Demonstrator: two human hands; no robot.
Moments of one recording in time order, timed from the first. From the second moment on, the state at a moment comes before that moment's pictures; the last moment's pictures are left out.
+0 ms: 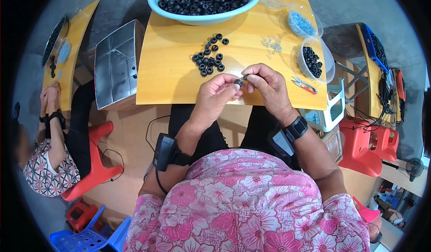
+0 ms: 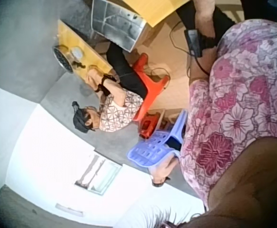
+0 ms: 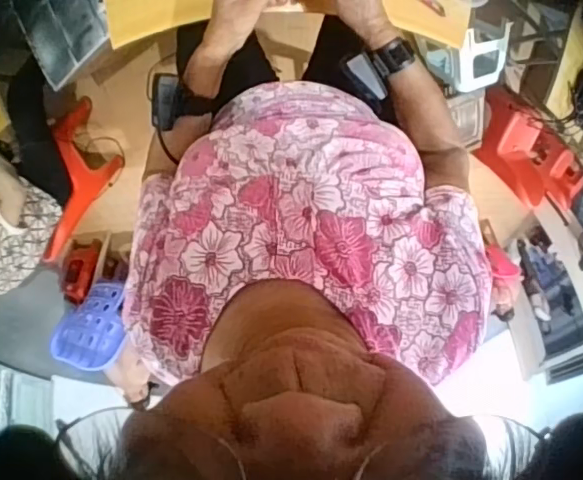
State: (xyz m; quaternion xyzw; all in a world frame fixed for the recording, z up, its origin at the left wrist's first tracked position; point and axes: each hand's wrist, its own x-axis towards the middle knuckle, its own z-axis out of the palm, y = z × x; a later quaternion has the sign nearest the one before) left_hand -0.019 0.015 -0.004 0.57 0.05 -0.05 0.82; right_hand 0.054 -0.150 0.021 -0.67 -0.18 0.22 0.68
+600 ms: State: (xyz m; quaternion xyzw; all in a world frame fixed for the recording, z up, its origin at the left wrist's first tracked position) left_hand -0.019 0.015 -0.006 0.57 0.05 -0.05 0.82; right_hand 0.054 -0.146 0.026 -0.70 -0.21 0.22 0.64
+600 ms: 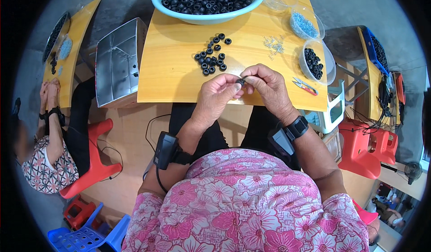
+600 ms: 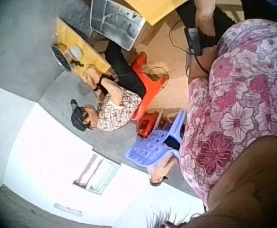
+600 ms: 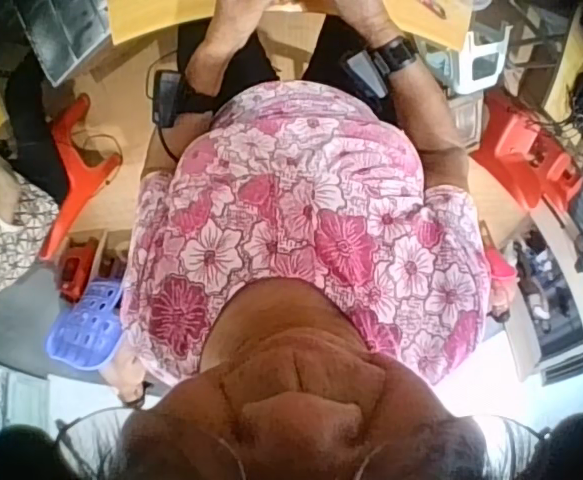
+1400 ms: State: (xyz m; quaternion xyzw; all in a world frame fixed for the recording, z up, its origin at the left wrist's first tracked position) left_hand -0.017 0.016 -0.006 0.56 0.06 -0.05 0.82; right_hand 0.056 -0.148 0.026 -0.70 -0.20 0.23 0.65
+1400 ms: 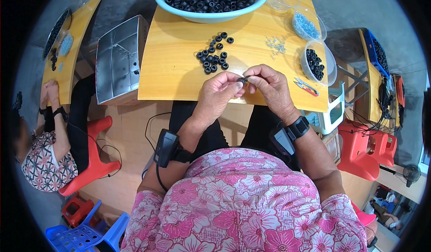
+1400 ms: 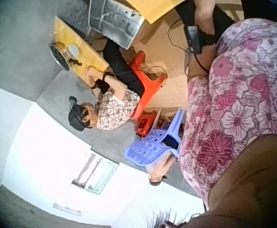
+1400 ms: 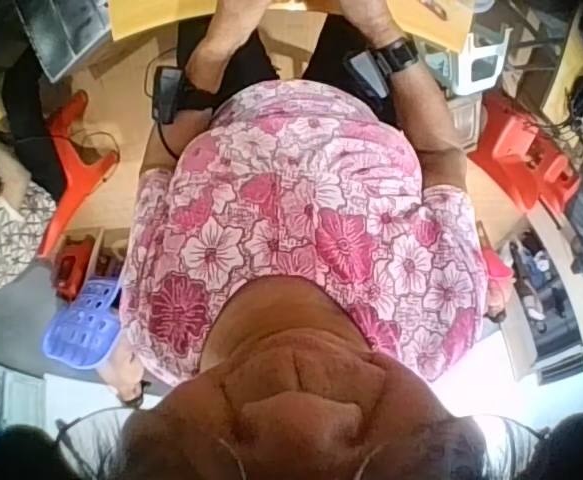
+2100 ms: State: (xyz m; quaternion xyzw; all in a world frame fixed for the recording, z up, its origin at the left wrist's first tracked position) left_hand -0.018 0.013 -0.005 0.58 0.06 -0.04 0.81; right_hand 0.054 -0.148 0.027 -0.72 -0.20 0.21 0.63
